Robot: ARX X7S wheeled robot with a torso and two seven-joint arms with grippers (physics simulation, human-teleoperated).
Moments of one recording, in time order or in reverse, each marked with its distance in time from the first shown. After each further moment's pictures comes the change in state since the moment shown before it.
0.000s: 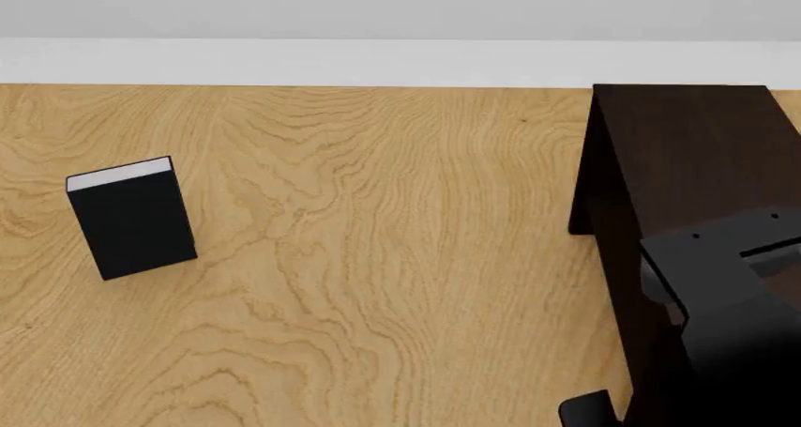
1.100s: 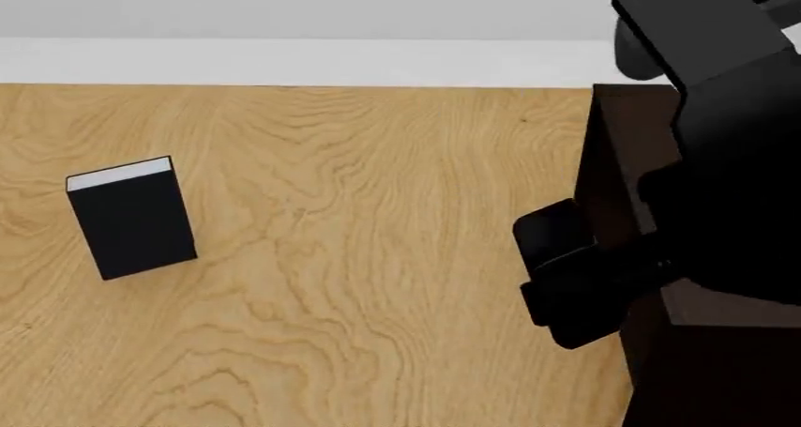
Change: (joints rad) left arm -0.048 0.056 -0.092 0.021 -0.042 -0.100 0.016; right arm 0.430 -0.153 -0.021 0.132 0.273 0.122 0.237
